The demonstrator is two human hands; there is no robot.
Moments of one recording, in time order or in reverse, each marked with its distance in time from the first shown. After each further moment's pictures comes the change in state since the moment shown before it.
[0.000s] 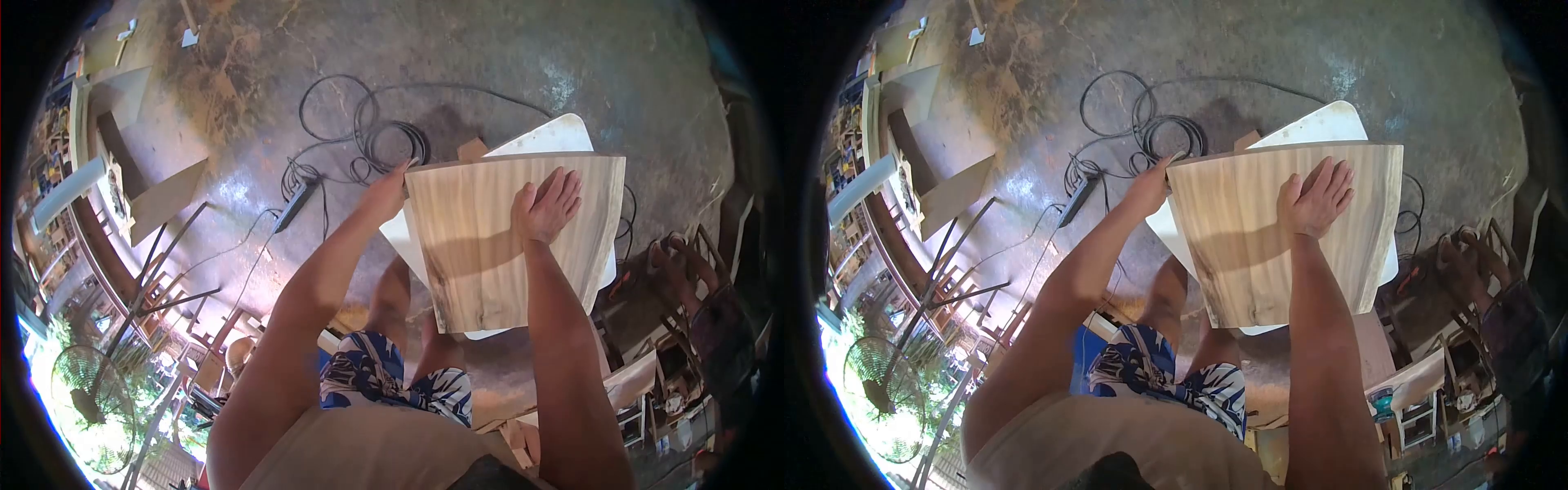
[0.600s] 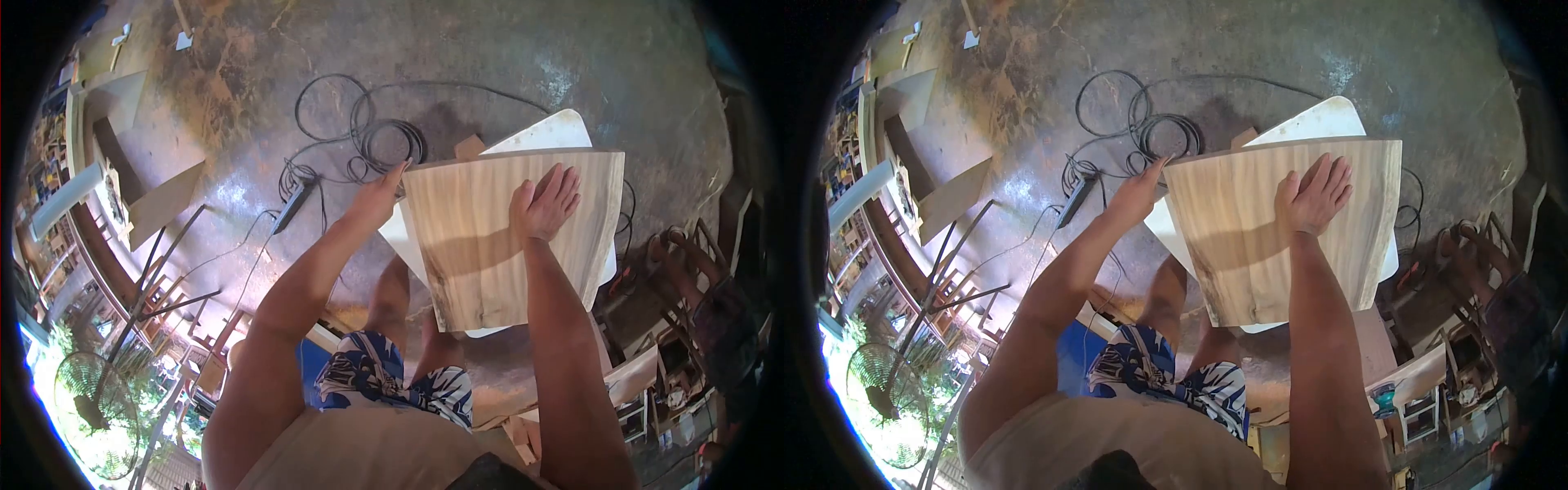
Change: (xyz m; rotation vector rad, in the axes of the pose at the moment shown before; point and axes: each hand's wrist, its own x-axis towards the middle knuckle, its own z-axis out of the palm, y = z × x) left_hand -0.024 0.005 -0.021 0.090 0.027 0.168; right_hand -0.002 -0.003 -0.006 0.010 0.008 -0.007
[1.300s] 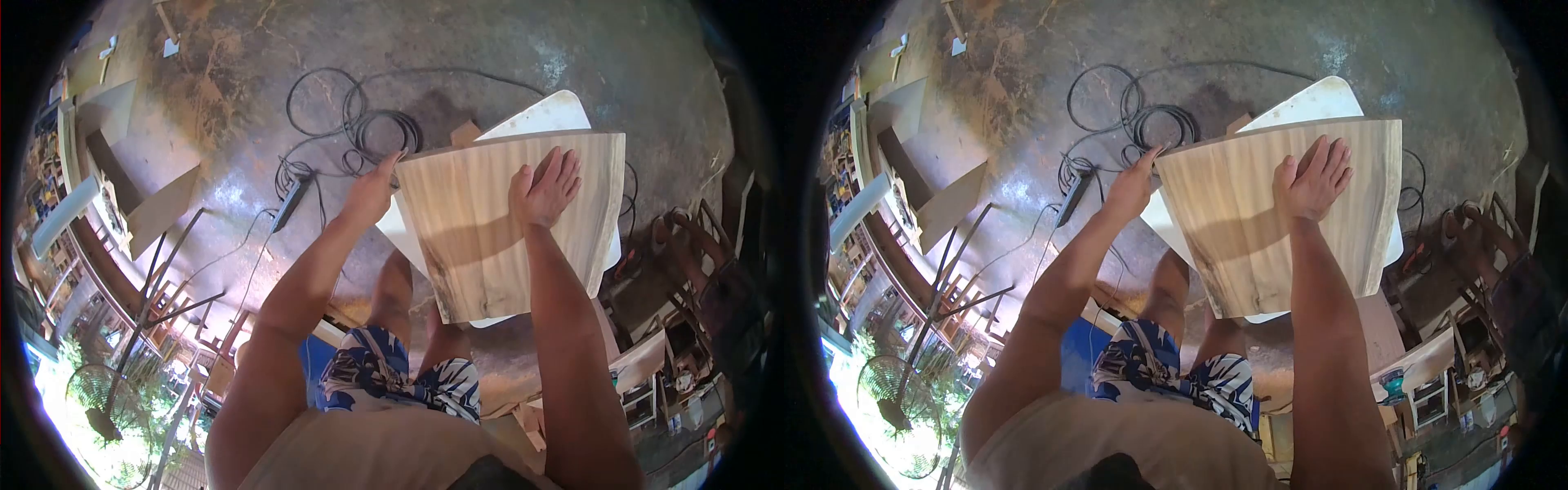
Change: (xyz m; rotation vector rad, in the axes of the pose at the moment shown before) left_hand 0.001 0.007 0.000 -0.074 0.042 -0.077; right_hand 0.004 -0.001 0.004 -0.002 -0.005 0.004
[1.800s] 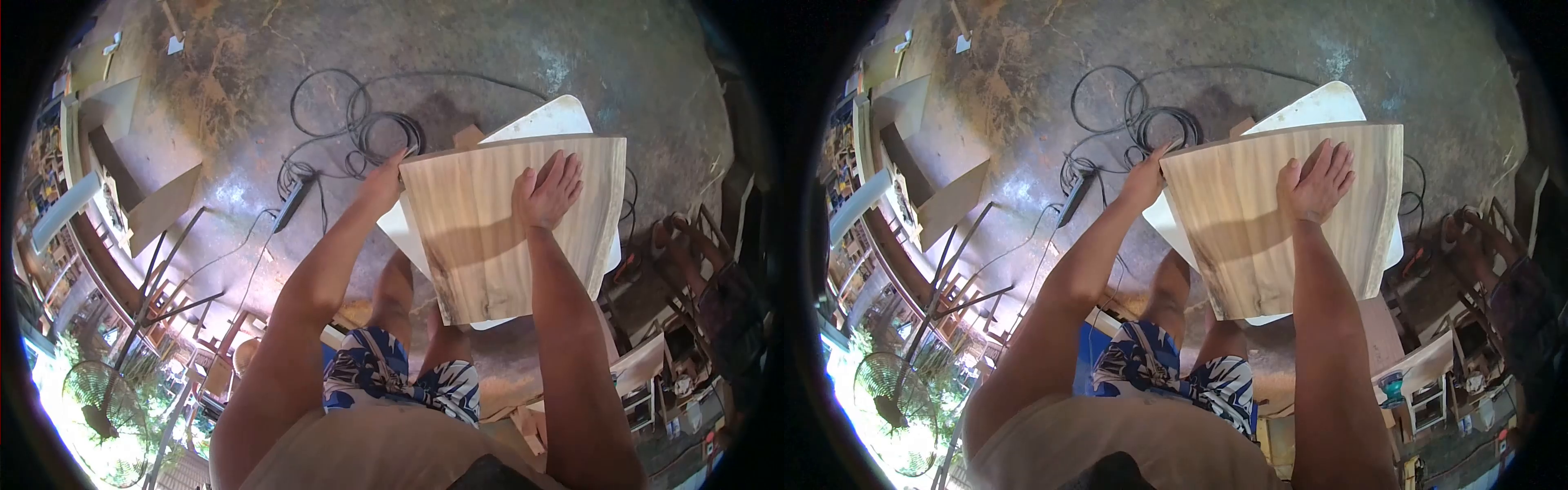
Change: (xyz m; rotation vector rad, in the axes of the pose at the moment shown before) left_hand 0.022 -0.004 0.014 -0.051 -0.074 -0.128; right_hand 0.000 0.003 0.003 -0.005 -0.002 0.001
